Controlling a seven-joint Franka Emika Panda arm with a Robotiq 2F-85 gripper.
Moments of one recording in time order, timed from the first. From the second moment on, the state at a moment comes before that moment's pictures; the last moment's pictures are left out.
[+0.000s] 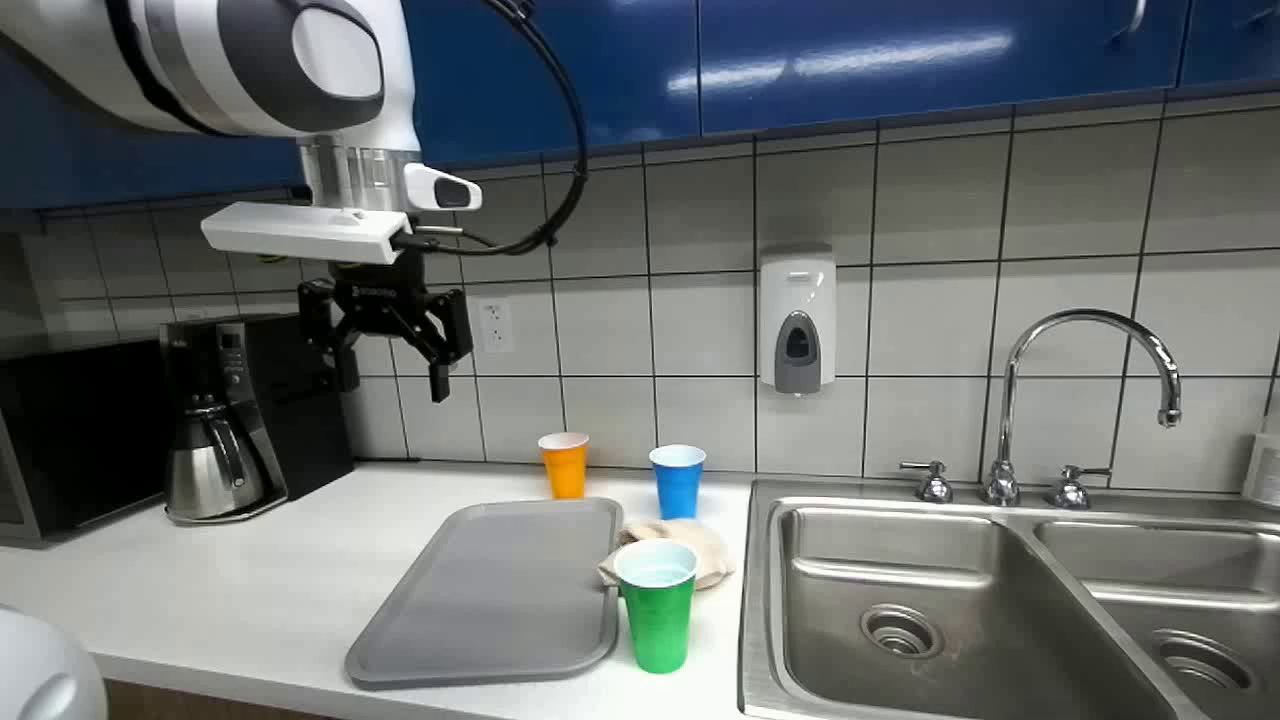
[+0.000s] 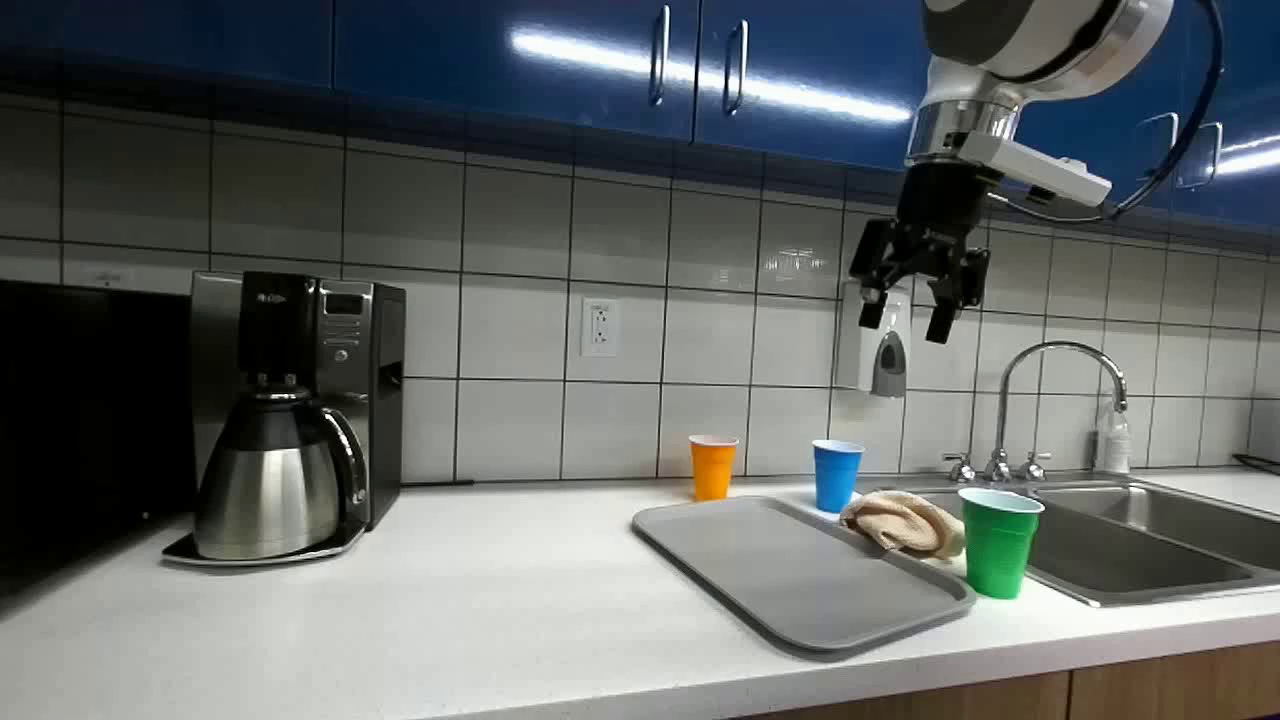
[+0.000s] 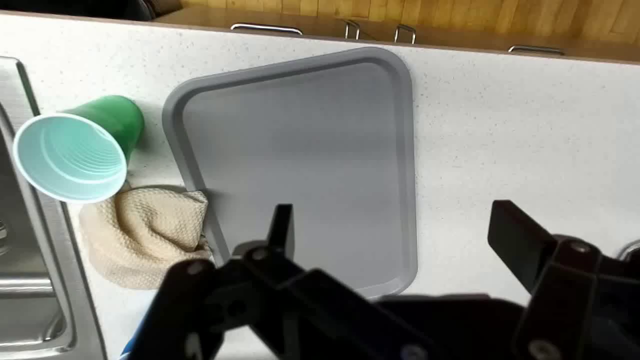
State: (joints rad) arm 0.09 -0.66 -0.04 -2.57 0.10 2.06 -0.12
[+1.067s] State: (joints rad) arm 0.09 -0.65 -0.04 -2.57 0.10 2.06 -0.12
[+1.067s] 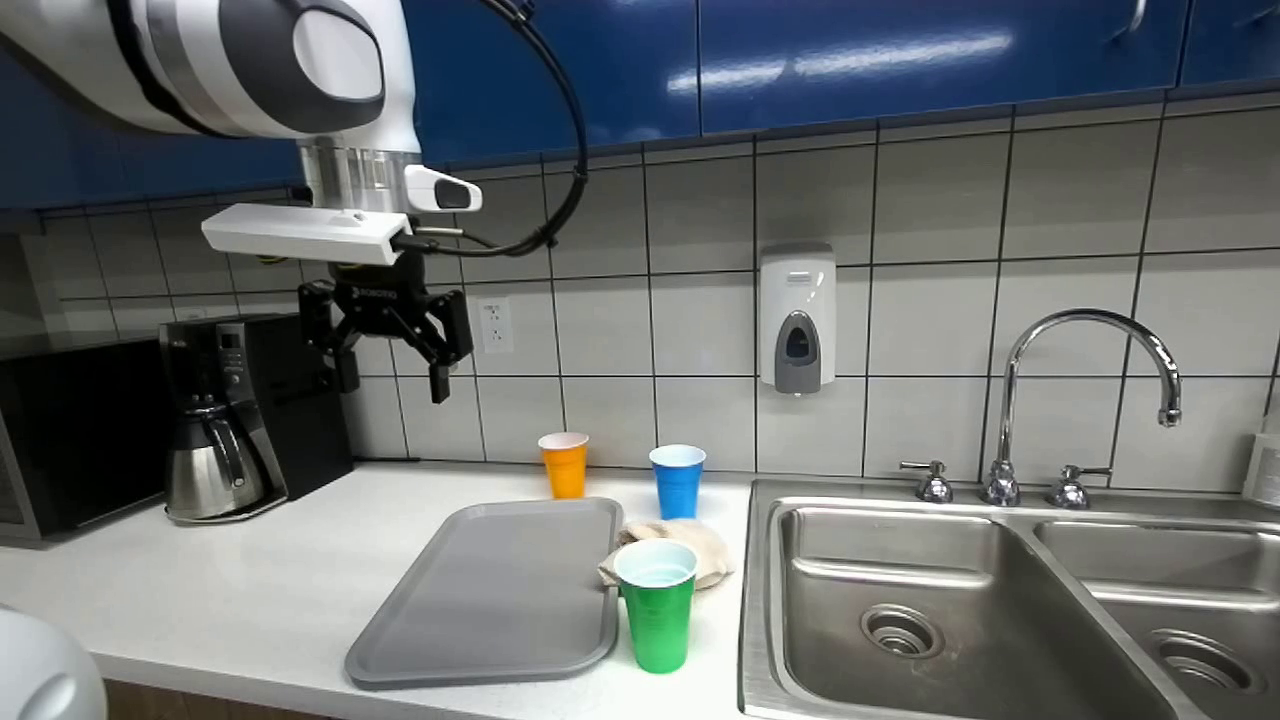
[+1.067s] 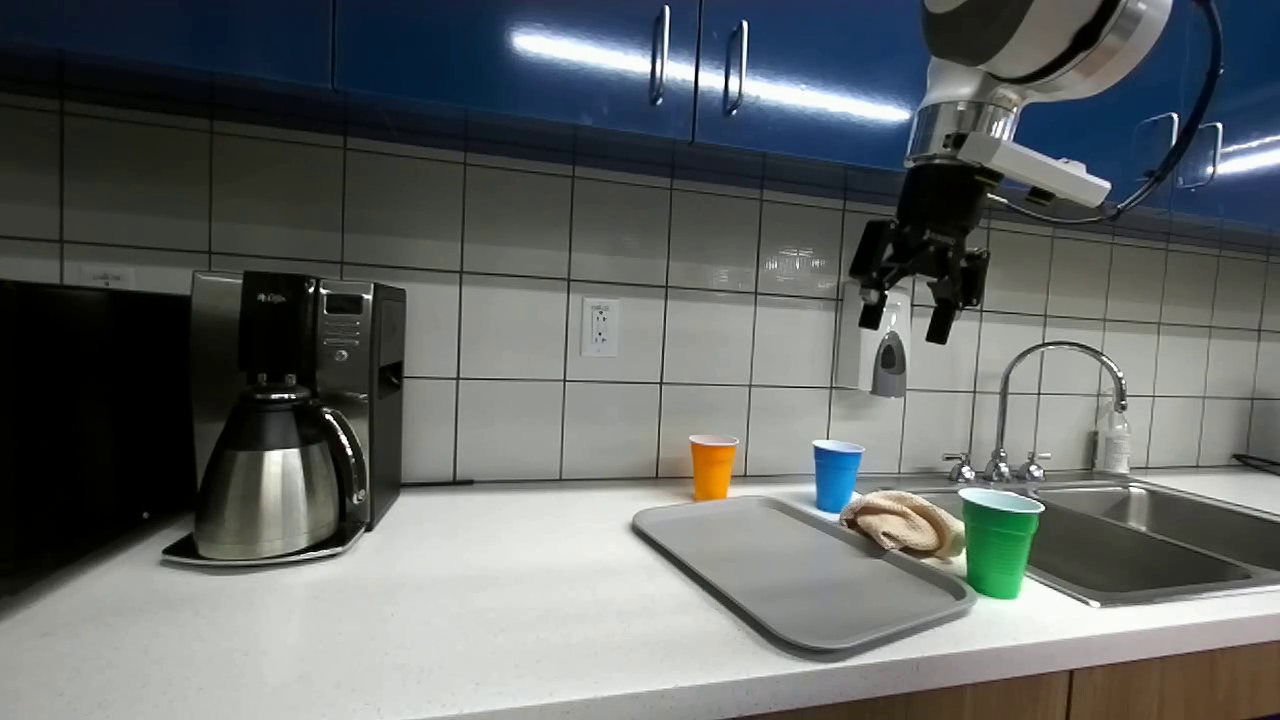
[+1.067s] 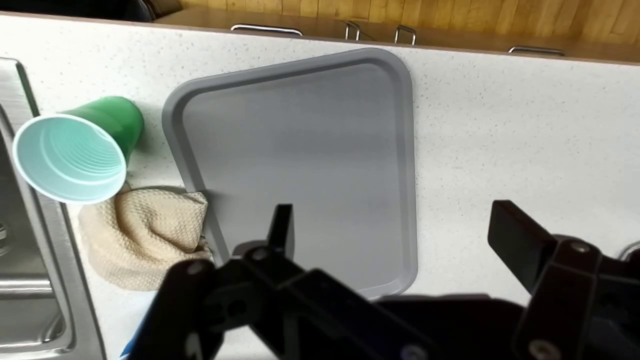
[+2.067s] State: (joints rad) arm 0.03 -0.59 -0.06 -2.63 0.03 2.16 -0.12
